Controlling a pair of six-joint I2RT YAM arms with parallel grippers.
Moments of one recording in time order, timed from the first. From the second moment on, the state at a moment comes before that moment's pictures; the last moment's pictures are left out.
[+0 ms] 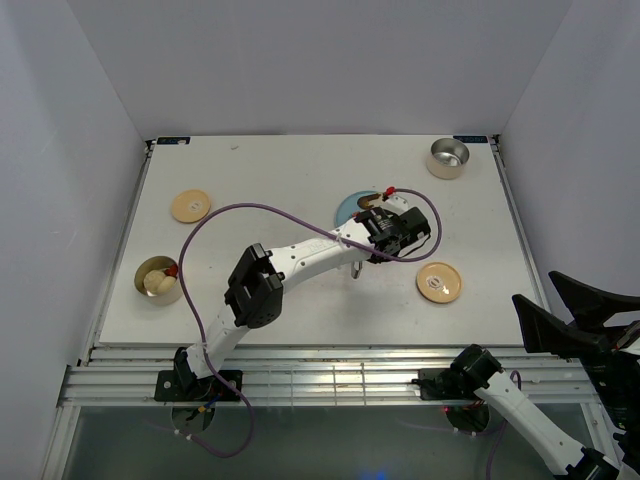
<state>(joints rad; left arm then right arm) -1.10 2.26 2.14 -1.14 -0.68 -0.54 0.74 0.01 1.14 -0.74 0.22 0.15</state>
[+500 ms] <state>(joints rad) -1.01 2.13 2.12 -1.22 -0.78 -0.55 0.74 0.01 1.14 -0.74 0.22 0.15</state>
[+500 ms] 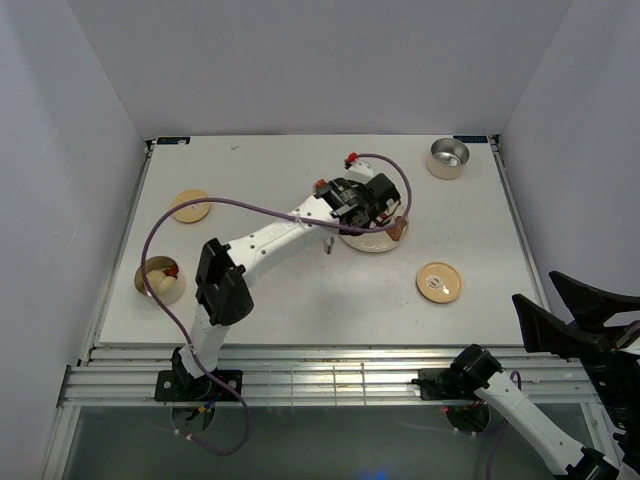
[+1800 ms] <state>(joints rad) -0.26 1.13 1.19 -1.31 -0.82 -0.84 0.74 0.01 1.27 -0.76 0.14 0.10</state>
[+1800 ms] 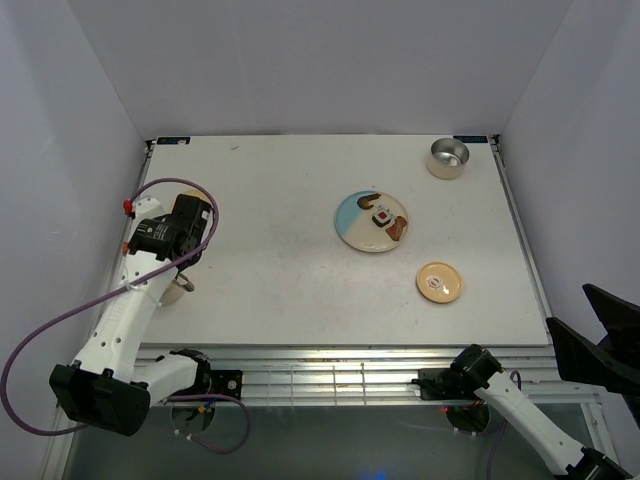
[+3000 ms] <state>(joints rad) -0.23 0.96 1.06 -1.32 -0.68 -0.95 0.74 0.06 1.47 -0.77 0.08 0.14</state>
